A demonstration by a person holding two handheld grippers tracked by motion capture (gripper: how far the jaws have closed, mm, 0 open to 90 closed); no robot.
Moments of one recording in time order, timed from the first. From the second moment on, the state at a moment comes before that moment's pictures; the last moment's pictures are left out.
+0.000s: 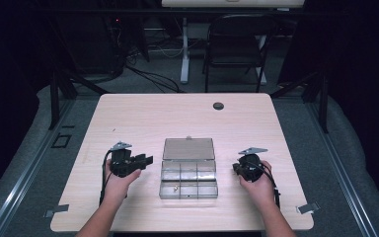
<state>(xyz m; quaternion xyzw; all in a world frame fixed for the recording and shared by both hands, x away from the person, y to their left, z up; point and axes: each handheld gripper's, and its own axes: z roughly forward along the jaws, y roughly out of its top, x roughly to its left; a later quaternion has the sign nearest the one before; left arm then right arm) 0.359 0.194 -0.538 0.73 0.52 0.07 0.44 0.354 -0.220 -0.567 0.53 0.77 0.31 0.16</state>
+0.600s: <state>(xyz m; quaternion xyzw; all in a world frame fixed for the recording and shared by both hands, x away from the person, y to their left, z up) 0.358 0.194 -0.538 0.73 0.52 0.07 0.44 0.348 -0.218 -0.554 0.52 0.77 0.33 0.17</state>
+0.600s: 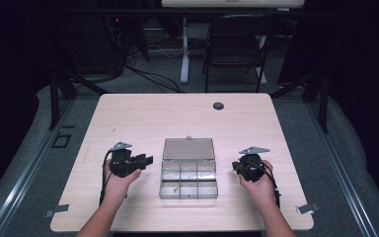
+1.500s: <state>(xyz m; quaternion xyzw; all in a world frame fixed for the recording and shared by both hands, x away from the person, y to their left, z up) 0.358 0.195 -0.537 0.73 0.52 0.07 0.44 0.326 -0.189 -0.524 0.47 0.79 0.36 0.18</state>
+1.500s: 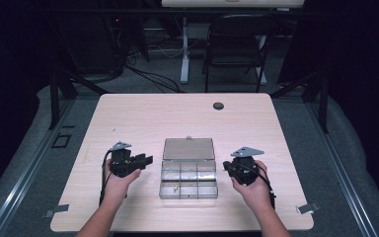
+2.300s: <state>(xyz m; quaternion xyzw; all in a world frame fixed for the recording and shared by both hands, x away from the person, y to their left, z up) 0.358 0.194 -0.537 0.73 0.52 0.07 0.44 0.317 -0.089 -0.515 0.36 0.84 0.38 0.14</state>
